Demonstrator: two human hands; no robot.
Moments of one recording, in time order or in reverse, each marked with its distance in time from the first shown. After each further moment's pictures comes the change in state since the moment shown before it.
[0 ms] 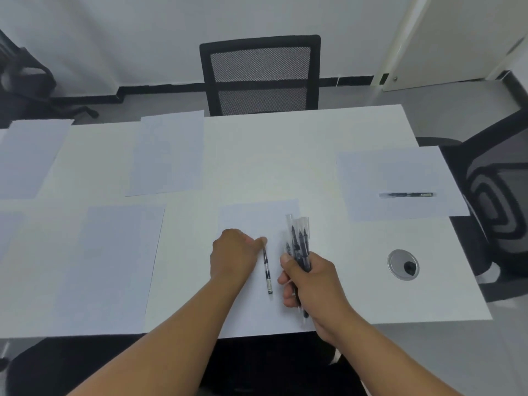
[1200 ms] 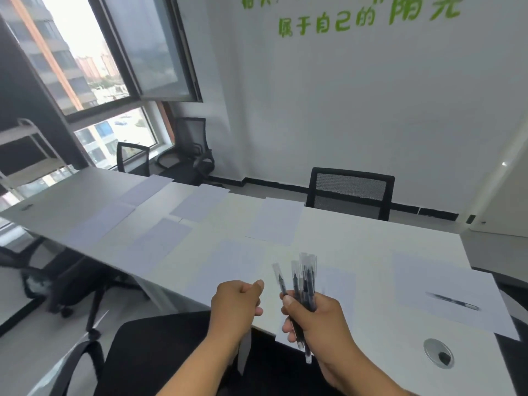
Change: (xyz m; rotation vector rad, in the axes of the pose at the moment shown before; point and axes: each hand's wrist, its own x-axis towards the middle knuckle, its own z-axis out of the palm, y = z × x) left_hand -0.280 -0.027 -0.146 -0.417 0.428 -0.067; right_hand -0.215 -0.050 0.037 -0.167 -0.435 -0.332
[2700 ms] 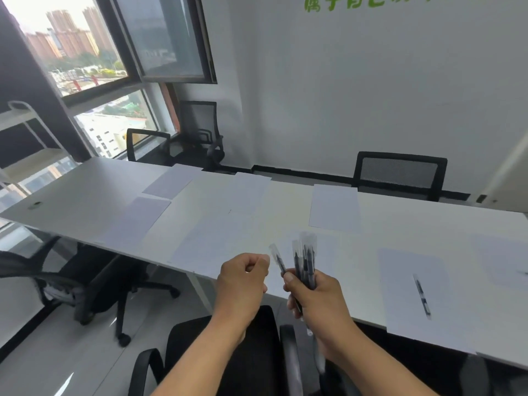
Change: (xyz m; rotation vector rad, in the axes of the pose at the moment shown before) left_hand 0.144 -0.096 -0.273 -0.178 -0.069 0.202; right_hand 0.058 0.019 0.340 0.005 0.129 -0.046
